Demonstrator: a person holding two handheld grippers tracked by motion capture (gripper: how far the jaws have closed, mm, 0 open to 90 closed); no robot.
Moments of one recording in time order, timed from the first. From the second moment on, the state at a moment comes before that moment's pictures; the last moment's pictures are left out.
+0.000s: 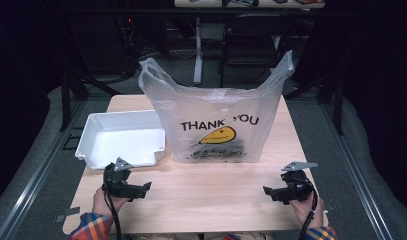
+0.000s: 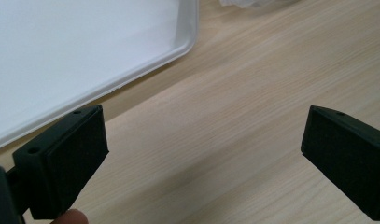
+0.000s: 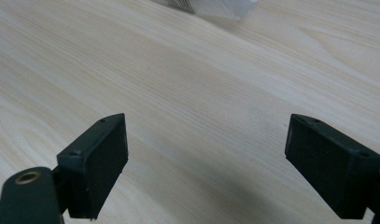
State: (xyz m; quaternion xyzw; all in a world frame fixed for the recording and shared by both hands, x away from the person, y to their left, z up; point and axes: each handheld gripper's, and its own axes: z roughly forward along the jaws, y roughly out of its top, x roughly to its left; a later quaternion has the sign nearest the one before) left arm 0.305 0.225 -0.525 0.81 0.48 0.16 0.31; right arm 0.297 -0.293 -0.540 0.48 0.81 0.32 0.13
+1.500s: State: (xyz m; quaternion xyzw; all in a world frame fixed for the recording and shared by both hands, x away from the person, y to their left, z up) left arm 0.365 0.149 -0.493 0.78 0.41 0.20 0.43; right arm 0.364 -0.262 -0.505 0.48 0.77 0.38 0.18
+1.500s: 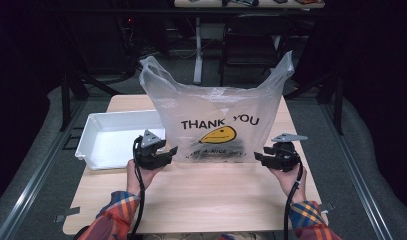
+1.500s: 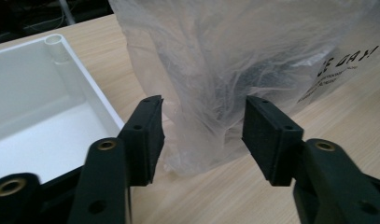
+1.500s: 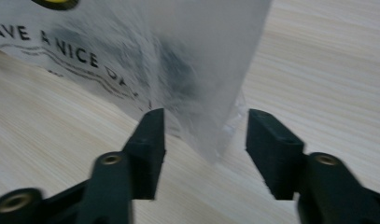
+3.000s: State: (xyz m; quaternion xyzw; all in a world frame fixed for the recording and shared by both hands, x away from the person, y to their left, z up) left arm 0.354 0.129 -0.495 0.82 0.36 0.15 0.42; right arm 0.315 -0.280 -0.485 0.47 0.79 0.37 0.16
